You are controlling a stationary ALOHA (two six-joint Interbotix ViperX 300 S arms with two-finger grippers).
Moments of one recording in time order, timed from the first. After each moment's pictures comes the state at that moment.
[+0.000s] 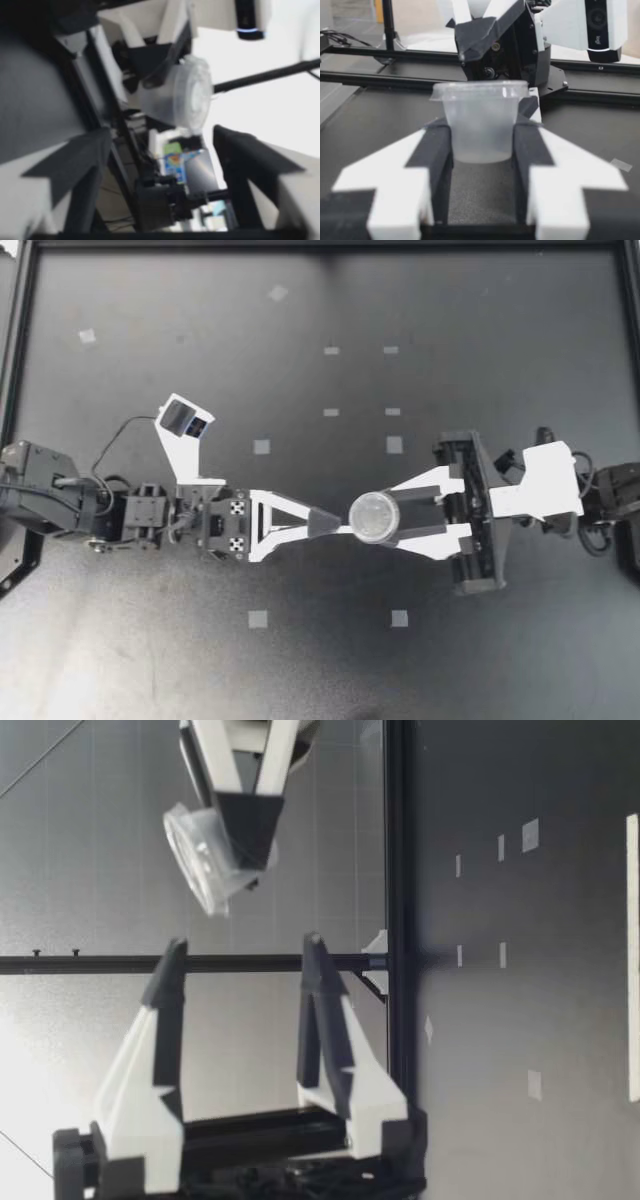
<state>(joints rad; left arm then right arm) -0.12 0.06 0.87 -0.10 -0.97 -1.24 -0.01 0.00 1.04 -0.10 -1.10 -0.01</state>
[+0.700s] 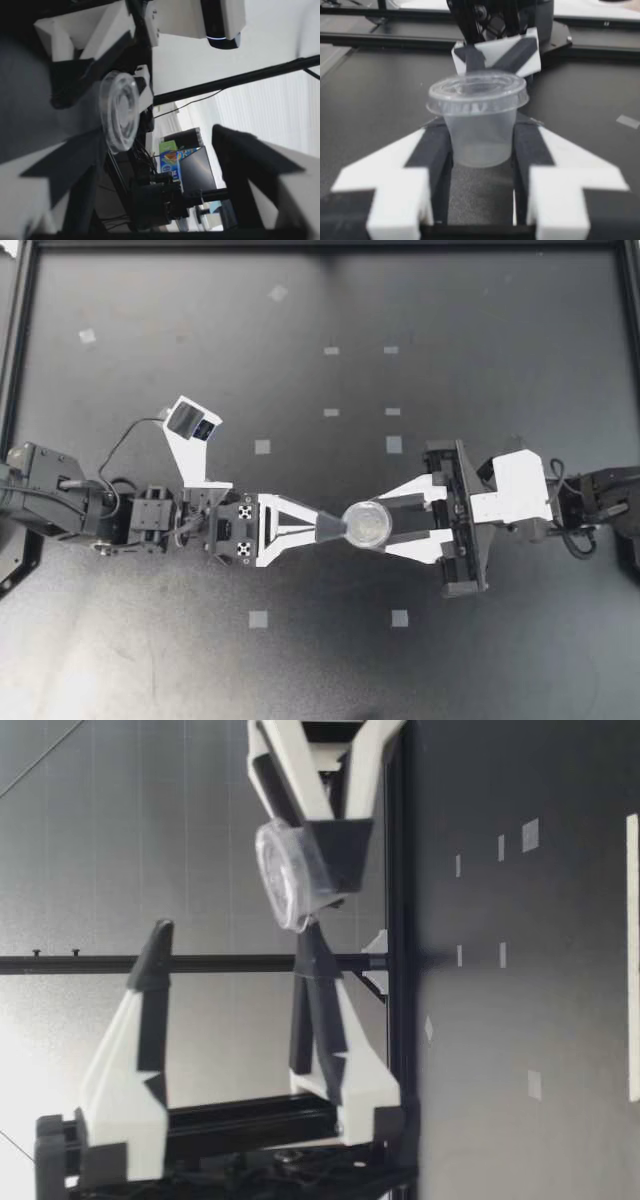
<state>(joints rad) -0.13 0.06 0.84 -0.10 -0.97 -1.24 -0.01 0.08 1.03 -0.08 -1.06 0.00</state>
